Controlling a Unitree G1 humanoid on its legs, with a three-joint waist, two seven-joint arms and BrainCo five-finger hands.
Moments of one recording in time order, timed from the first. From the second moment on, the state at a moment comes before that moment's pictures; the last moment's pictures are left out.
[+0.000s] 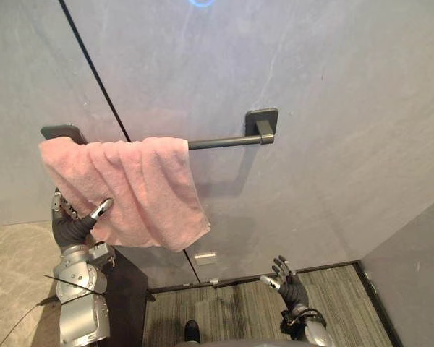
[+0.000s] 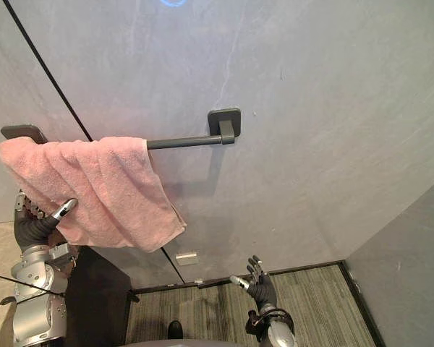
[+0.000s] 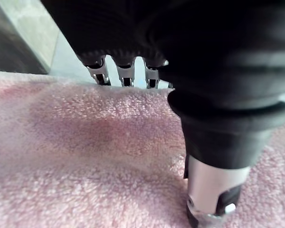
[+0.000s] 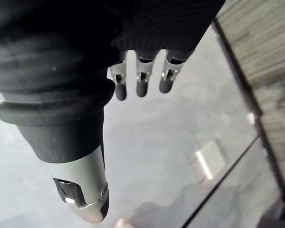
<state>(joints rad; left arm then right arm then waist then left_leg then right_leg) 0.14 0.15 0.43 -0.17 -0.19 0.01 0.17 0.41 0.03 0.13 0.17 0.34 -0.11 0.05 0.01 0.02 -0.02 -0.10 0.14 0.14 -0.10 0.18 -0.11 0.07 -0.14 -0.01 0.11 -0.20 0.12</state>
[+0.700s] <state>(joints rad) 0.13 0.22 0.28 -0.14 -0.30 -0.03 0.16 0.20 0.04 0.31 -0.19 0.42 -0.19 0.01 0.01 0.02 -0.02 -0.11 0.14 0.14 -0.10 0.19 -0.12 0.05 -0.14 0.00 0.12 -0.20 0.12</state>
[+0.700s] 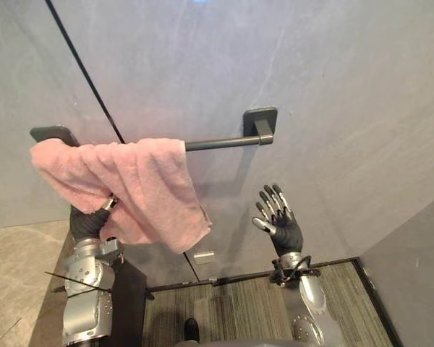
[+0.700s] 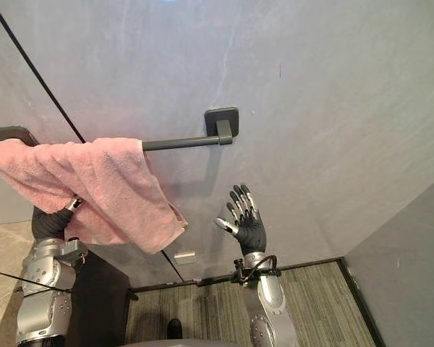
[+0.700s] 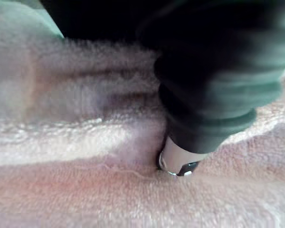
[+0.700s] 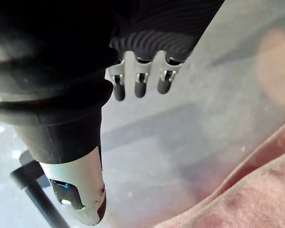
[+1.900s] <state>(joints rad) 0.14 0.12 0.12 -0.29 -0.31 -0.10 0.16 -0.26 0.05 0.35 0.18 0.52 -0.17 -0.07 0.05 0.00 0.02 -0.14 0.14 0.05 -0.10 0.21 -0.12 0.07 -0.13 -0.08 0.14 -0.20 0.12</state>
